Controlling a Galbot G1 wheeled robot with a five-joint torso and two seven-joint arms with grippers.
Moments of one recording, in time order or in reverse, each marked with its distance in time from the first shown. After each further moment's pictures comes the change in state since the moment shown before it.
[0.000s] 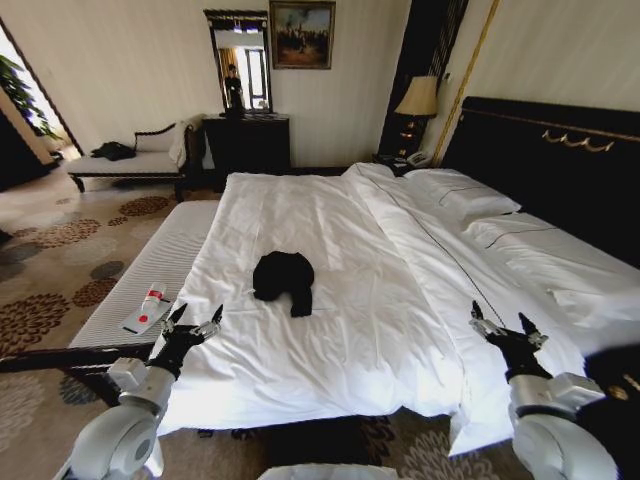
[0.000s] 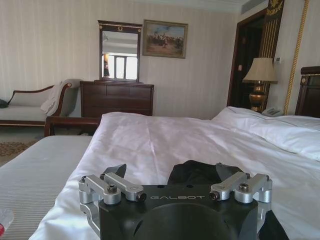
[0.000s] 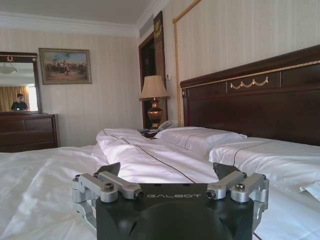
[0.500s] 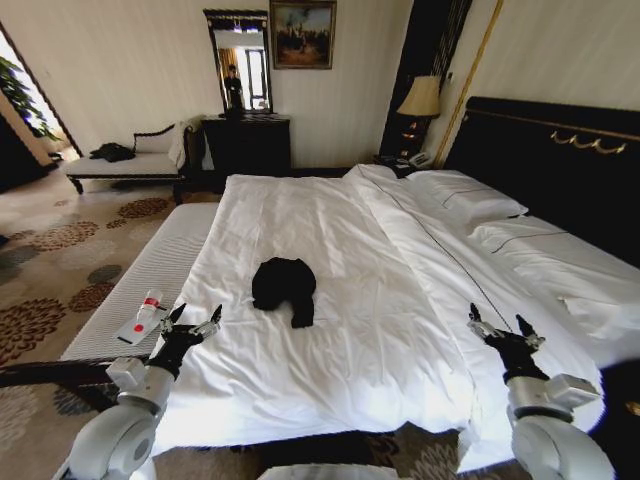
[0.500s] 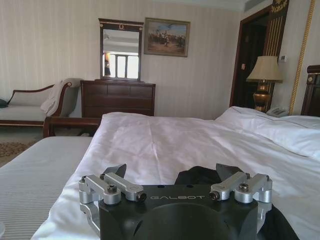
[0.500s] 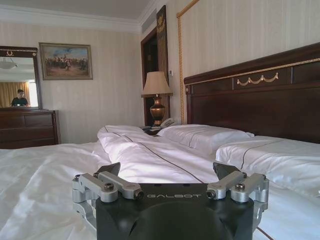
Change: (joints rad) left arm 0.003 -0.002 -0.004 -0.002 -0.001 0.001 -0.003; right arm 0.000 0.001 -0.008 -0.008 -0.015 0.001 -0.004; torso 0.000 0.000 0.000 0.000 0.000
